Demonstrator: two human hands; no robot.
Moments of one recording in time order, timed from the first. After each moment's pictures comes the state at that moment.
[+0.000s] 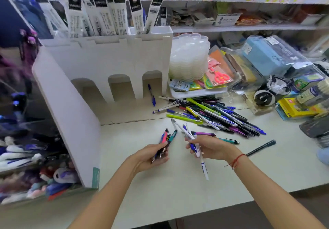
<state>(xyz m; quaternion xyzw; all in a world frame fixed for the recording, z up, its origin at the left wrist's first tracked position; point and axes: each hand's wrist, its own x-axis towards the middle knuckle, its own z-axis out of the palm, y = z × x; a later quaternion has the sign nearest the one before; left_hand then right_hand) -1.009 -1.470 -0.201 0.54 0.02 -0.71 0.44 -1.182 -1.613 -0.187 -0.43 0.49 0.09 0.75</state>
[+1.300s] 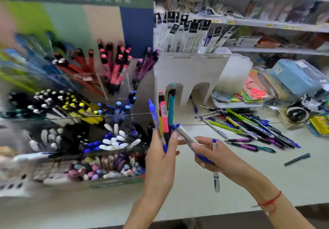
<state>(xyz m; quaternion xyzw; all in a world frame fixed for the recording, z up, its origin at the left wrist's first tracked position) -0.954 -1.294 -0.048 0.65 -0.25 -0.28 0.66 -1.060 -1.404 -0.025 -0.69 0.32 0.01 0.64</state>
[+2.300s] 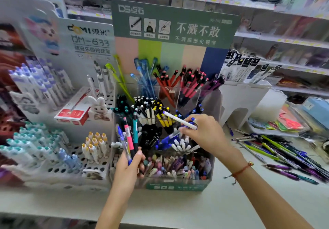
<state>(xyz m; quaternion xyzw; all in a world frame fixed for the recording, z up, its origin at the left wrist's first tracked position) -0.823 -1.107 -0.055 0.68 -0.11 -0.27 0.68 -0.901 -1.302 -0.003 -0.92 0.27 -0.15 0.23</state>
